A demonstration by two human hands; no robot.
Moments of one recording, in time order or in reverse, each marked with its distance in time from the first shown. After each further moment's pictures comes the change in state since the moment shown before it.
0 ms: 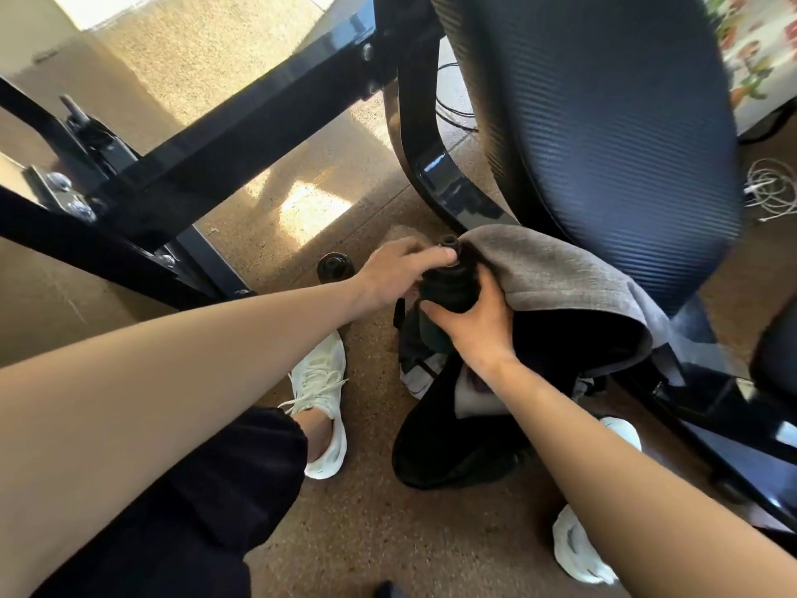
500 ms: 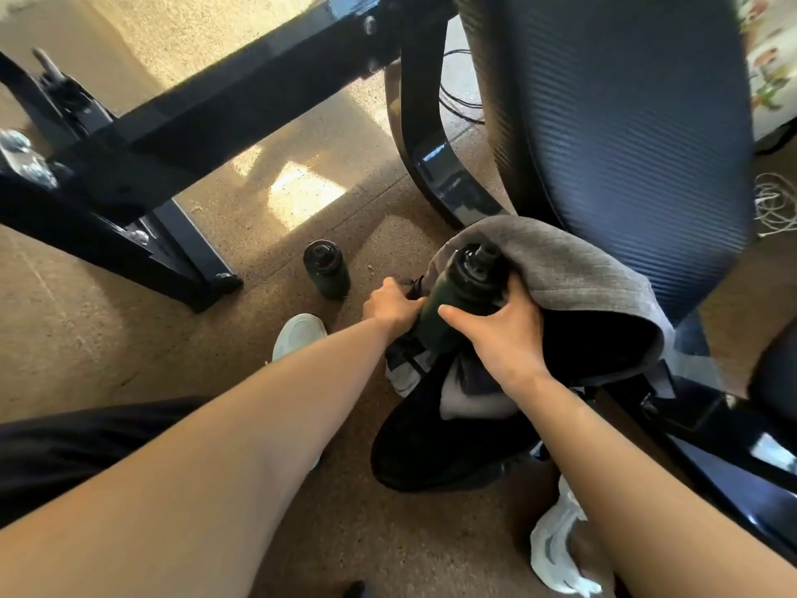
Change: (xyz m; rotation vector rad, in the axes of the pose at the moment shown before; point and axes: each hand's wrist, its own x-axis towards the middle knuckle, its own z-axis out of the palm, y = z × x) left_hand 0.060 -0.091 0.062 0.279 0.222 -0.381; right_hand 0.004 0.013 -0.034 -0.024 0.039 -0.032
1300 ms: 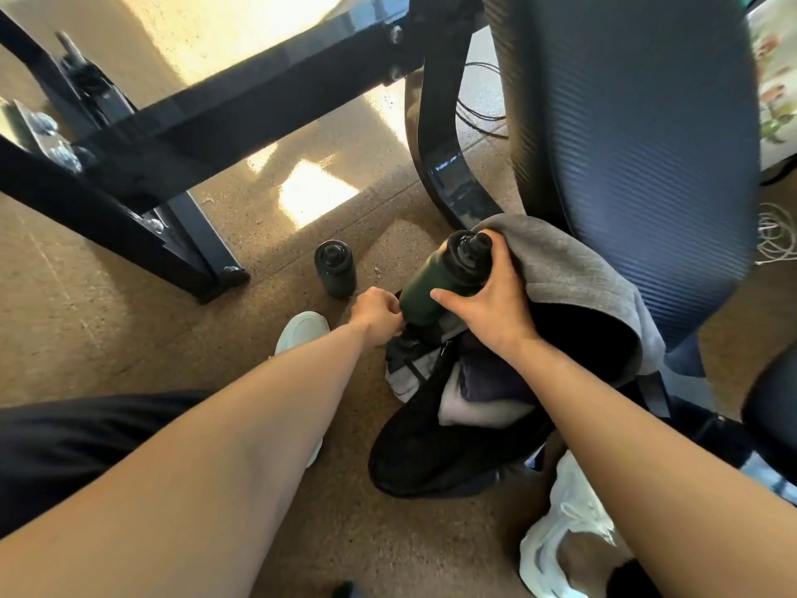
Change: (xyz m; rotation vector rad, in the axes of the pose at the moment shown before) left_hand 0.008 -0.040 -0.018 -0.190 -0.037 0.092; right_hand 0.038 -0.022 0.019 -0.042 -0.189 -0.250
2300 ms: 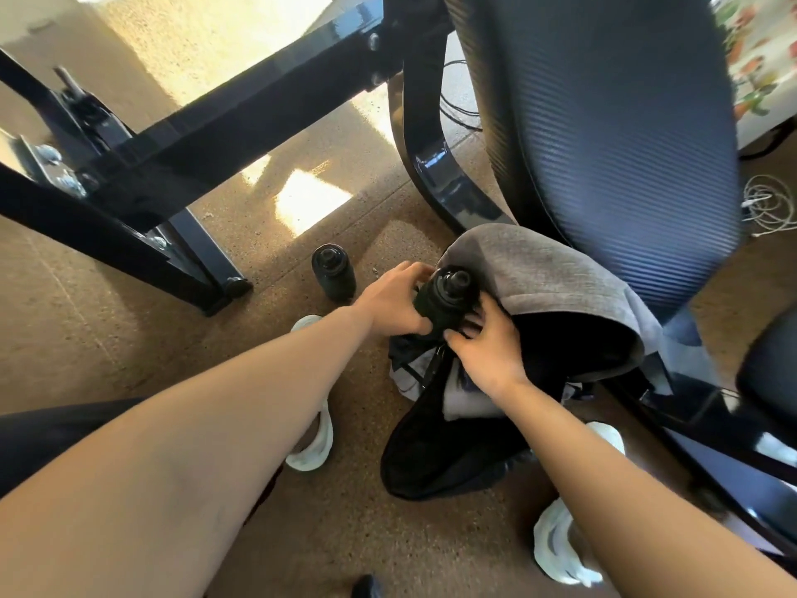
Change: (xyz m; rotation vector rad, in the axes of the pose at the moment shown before) left_hand -0.035 0.048 -0.025 0.380 -0.216 0.550; right_hand -0.059 0.026 0.007 0.021 0.005 0.400
